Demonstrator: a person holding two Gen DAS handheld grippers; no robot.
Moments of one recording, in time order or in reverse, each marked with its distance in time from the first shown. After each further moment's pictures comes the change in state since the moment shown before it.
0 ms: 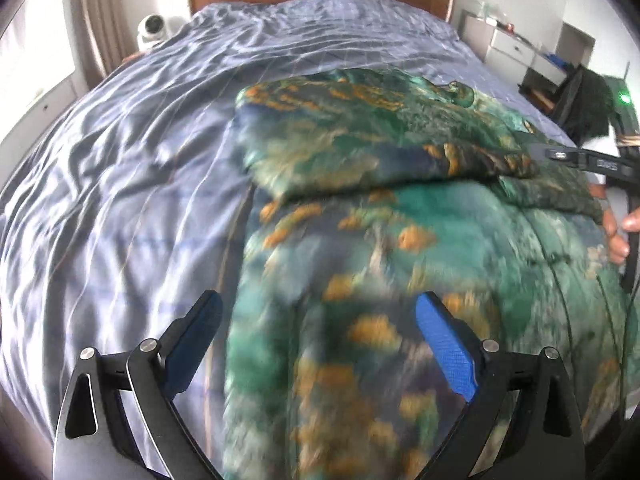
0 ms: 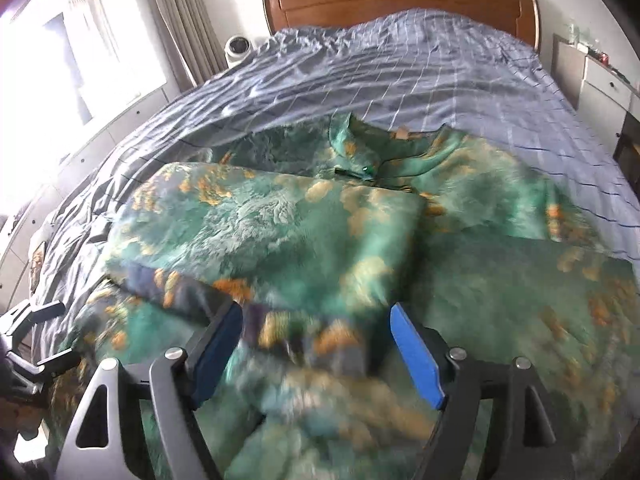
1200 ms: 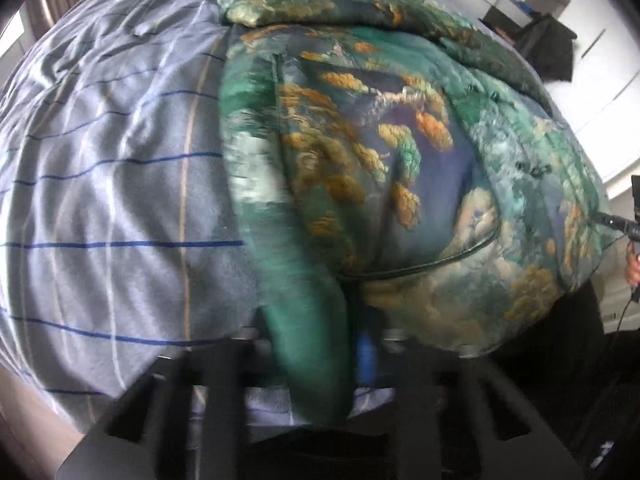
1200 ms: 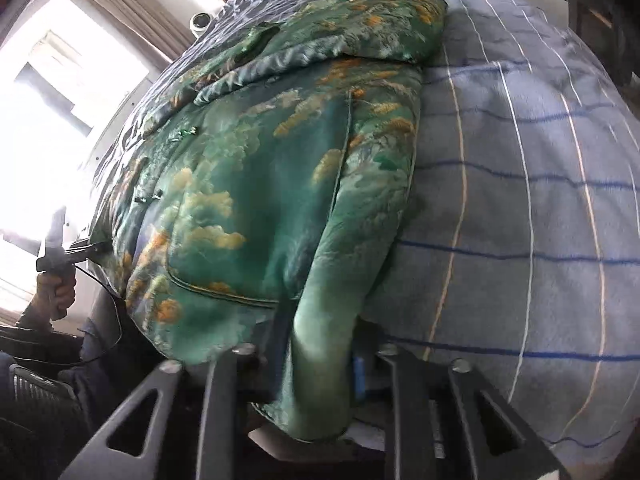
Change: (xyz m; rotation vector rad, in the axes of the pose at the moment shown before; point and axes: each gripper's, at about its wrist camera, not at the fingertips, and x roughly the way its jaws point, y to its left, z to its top) left arm -0.021 0.005 -0.090 0.054 0.284 -0.205; right arm -0.169 -0.118 -0.252 0.247 0.227 0.133
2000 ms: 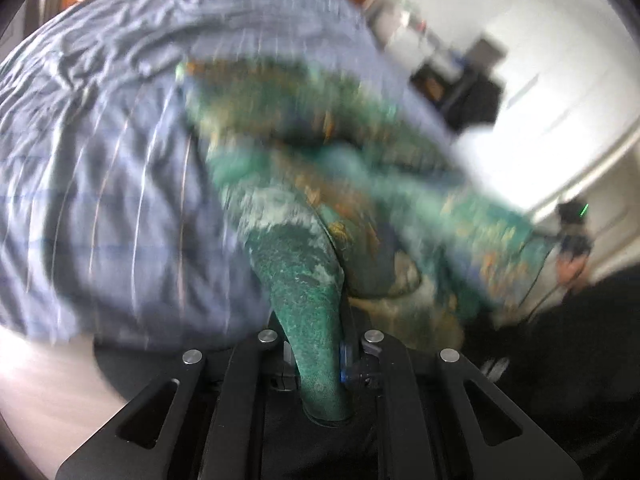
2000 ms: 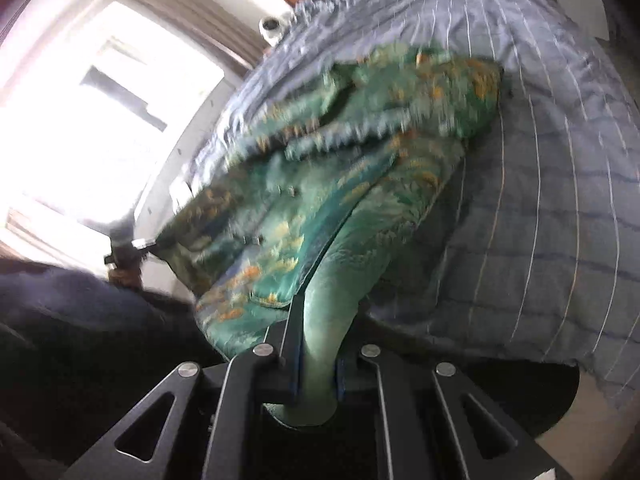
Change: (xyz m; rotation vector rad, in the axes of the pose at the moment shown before) left arm -0.148 0.018 -0.040 -0.061 -0.203 -0.333; right arm -0.104 0.006 0.005 -0.029 -0.012 0.305
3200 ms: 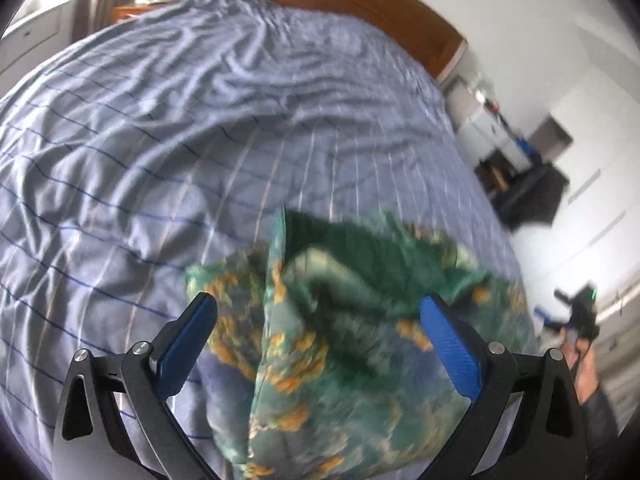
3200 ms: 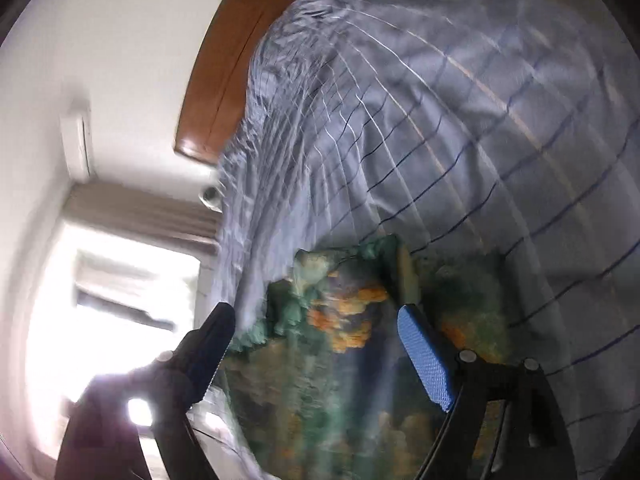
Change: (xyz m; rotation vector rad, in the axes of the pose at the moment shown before) left arm 0.129 0.086 0.235 -0.129 -0.121 0.195; right arm 0.087 -0.169 0.275 0.491 -0.383 0.026
